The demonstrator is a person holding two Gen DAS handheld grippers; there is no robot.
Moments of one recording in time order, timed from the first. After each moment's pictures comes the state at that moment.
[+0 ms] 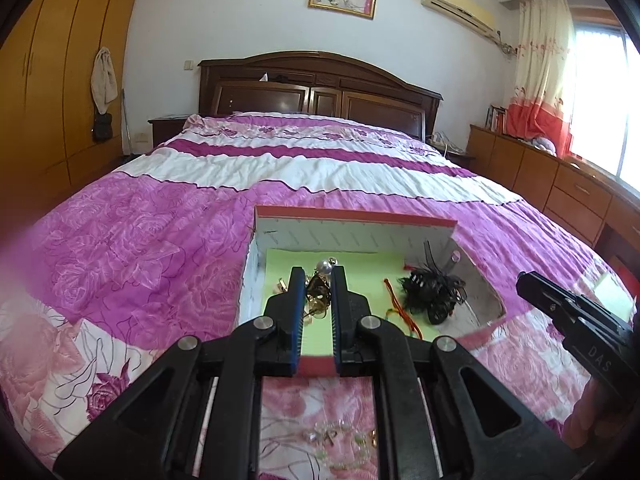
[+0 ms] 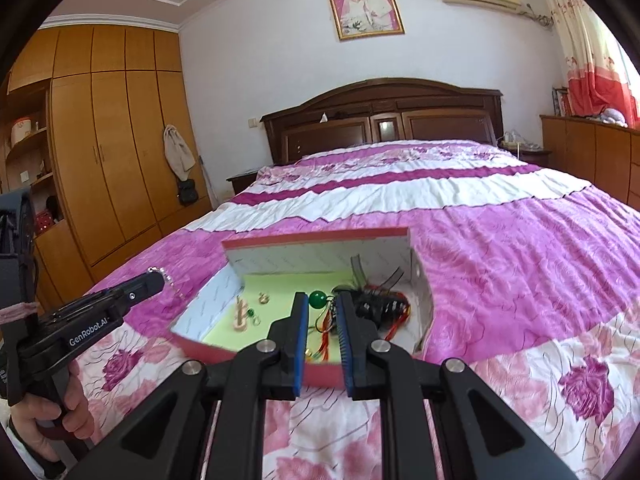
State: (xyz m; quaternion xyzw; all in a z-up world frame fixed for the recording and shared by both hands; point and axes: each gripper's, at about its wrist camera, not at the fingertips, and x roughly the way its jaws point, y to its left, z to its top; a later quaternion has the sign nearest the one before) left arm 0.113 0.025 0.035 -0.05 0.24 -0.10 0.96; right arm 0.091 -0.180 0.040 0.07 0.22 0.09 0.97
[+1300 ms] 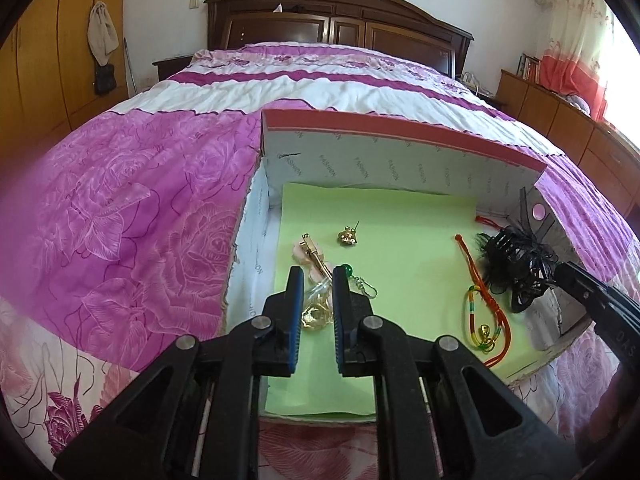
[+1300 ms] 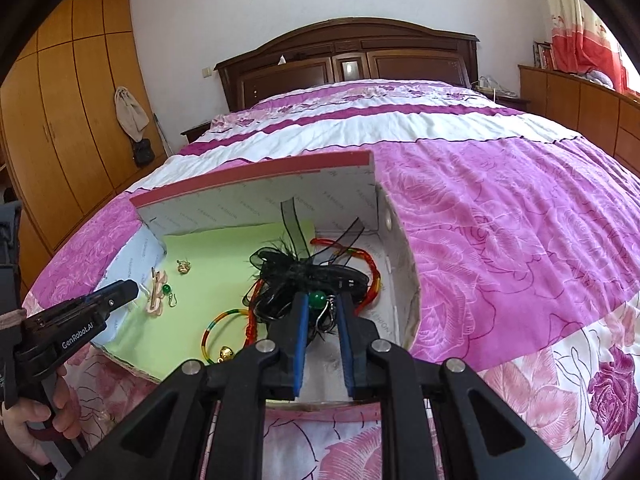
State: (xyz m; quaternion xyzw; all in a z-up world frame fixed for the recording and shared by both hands) left arm 0.192 0.018 -0.029 -0.03 0.37 -0.07 0.93; right arm 0.175 -0.199 -0.020 0.07 0.34 0.03 0.94
